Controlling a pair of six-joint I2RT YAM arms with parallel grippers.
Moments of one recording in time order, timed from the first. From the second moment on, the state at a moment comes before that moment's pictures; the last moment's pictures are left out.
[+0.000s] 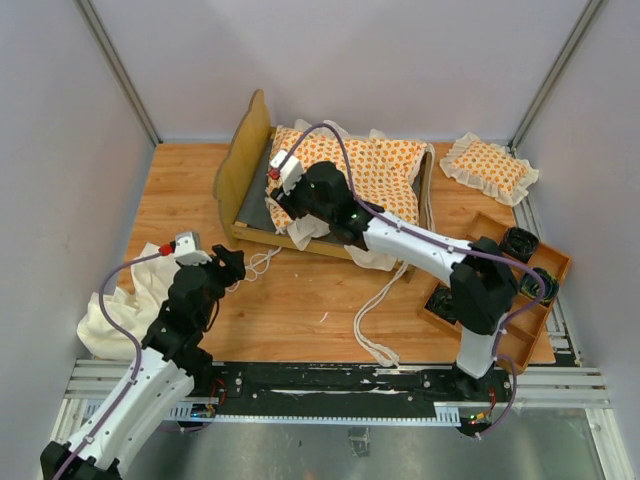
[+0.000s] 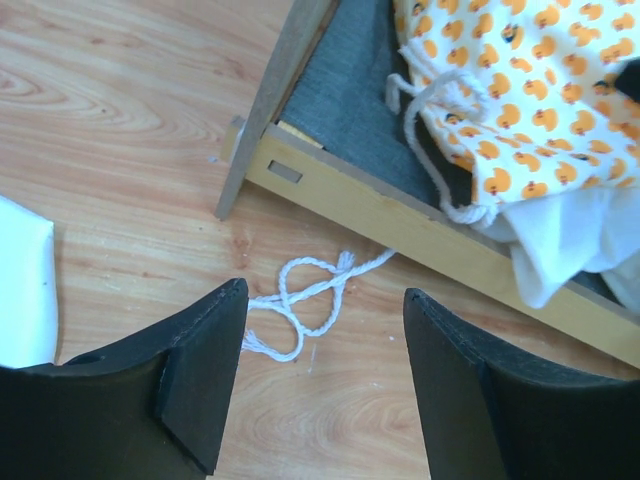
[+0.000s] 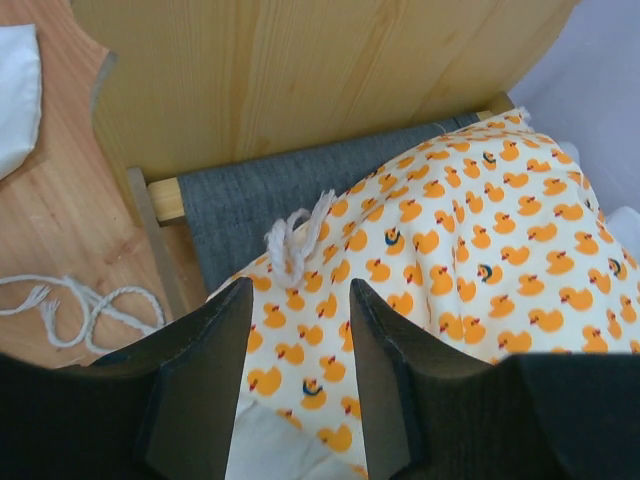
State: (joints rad) left arm -0.41 0.45 0.29 -0.09 -0.41 -0.51; right arm 0.86 1.77 1.42 0.11 -0.02 -0.25
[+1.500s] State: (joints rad) left arm -0.41 0.90 0.50 0.22 -0.07 0.02; right arm 0.73 1.80 1.44 0.11 -0.35 -0.23
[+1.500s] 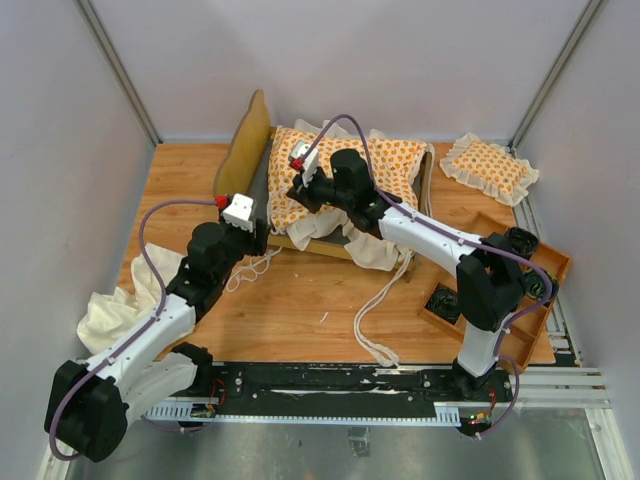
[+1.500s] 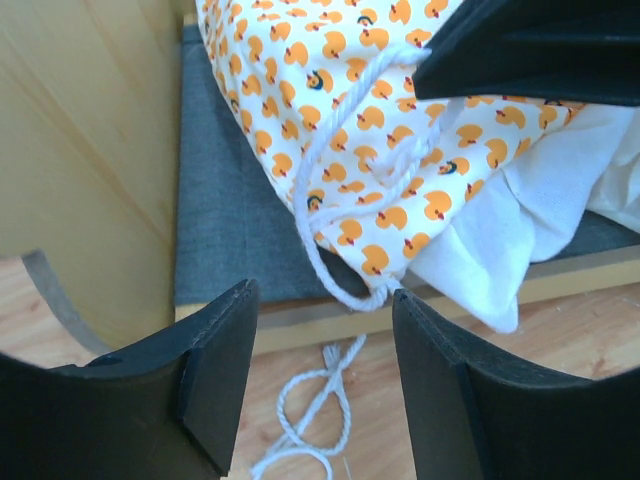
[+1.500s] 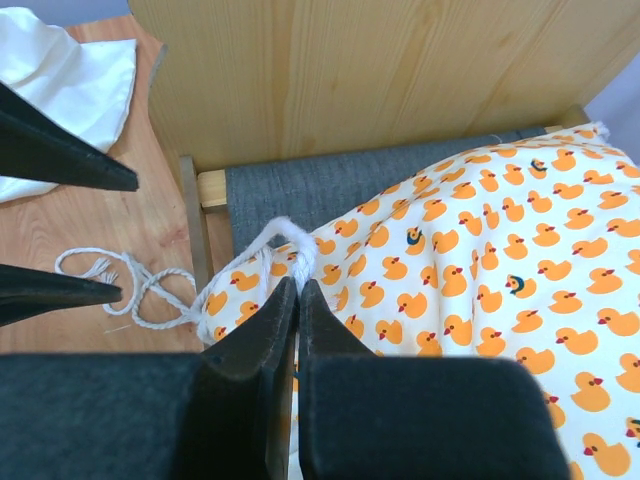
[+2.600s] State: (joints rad) left arm -0.37 0.83 0.59 -0.05 -0.34 -0.36; right arm 0.71 1.74 1.42 0.05 -0.57 0.54
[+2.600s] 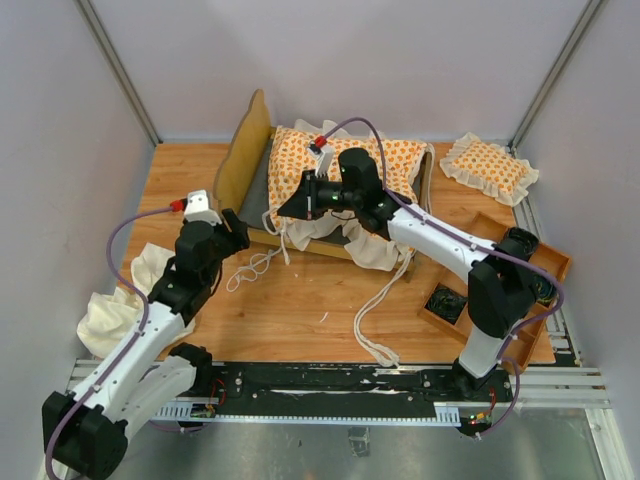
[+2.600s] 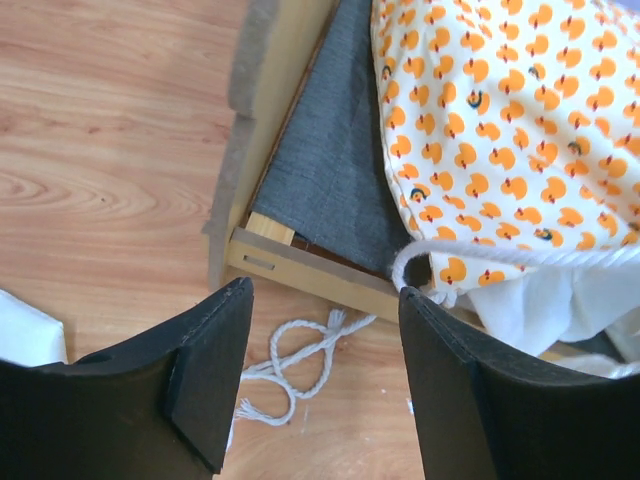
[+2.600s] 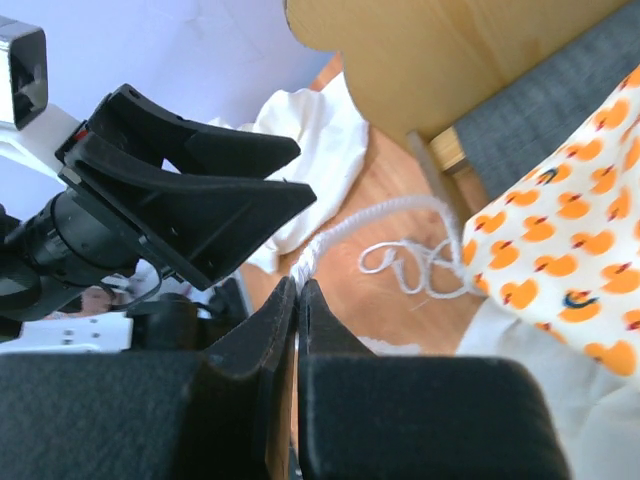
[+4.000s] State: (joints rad) left arm -0.32 0.93 0.45 0.34 0.11 -0.43; right arm 0.73 1.85 1.33 0.35 -0.47 0.96
